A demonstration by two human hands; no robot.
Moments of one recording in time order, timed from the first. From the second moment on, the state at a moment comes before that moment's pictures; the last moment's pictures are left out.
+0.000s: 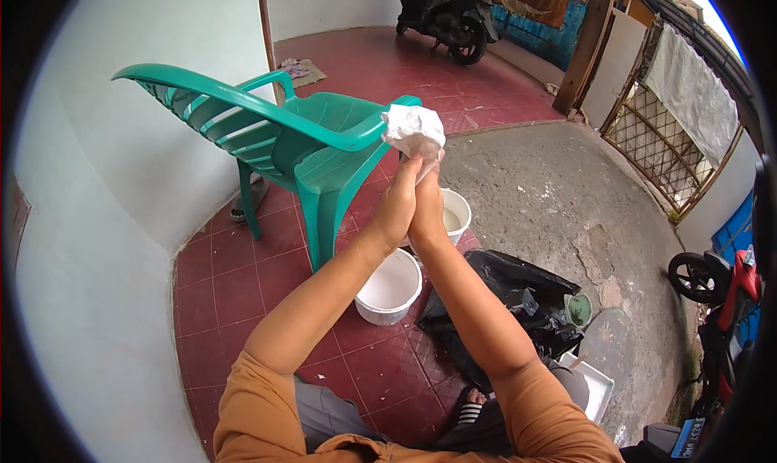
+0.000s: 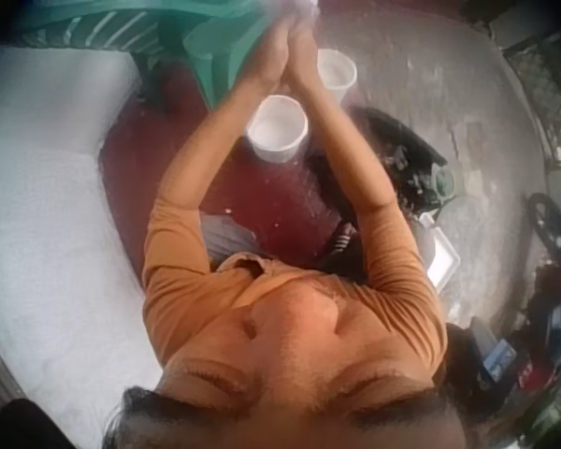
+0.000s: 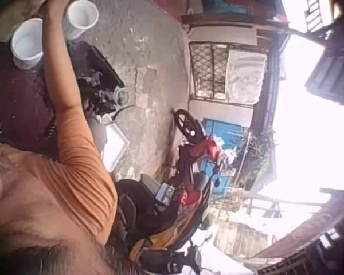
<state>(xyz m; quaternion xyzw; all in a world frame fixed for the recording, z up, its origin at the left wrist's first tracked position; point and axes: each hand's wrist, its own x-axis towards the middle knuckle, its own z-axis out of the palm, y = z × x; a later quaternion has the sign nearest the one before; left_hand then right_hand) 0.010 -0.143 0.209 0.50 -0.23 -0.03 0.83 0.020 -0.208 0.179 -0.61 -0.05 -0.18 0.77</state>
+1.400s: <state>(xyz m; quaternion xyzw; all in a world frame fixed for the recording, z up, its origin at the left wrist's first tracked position) 0.027 -0.147 0.168 0.69 -0.17 0.13 0.69 0.008 -0.207 0.139 -0.50 0.14 -0.34 0.79</state>
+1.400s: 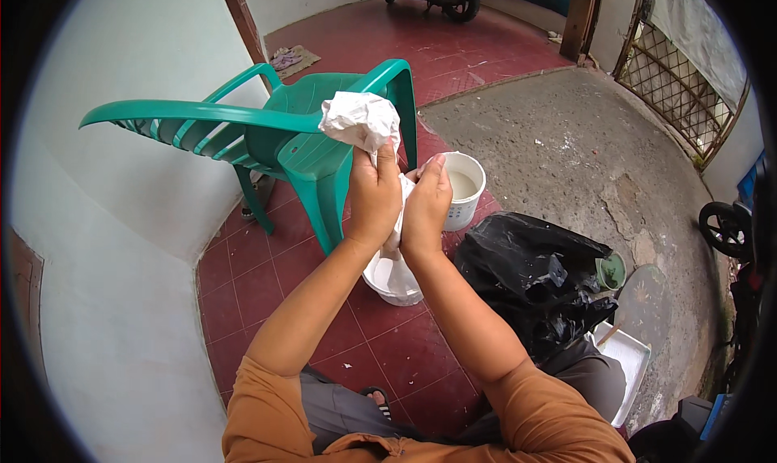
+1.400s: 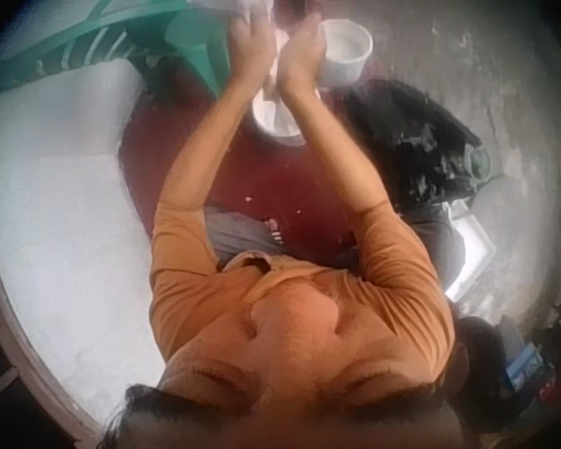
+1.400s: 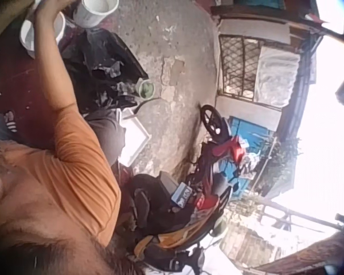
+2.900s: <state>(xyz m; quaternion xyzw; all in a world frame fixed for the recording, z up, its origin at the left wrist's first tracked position) 0.044 -0.115 0.199 0.64 -0.24 0.11 0.72 -0.017 -0.189 0.069 -0.34 0.08 -0.05 0.94</state>
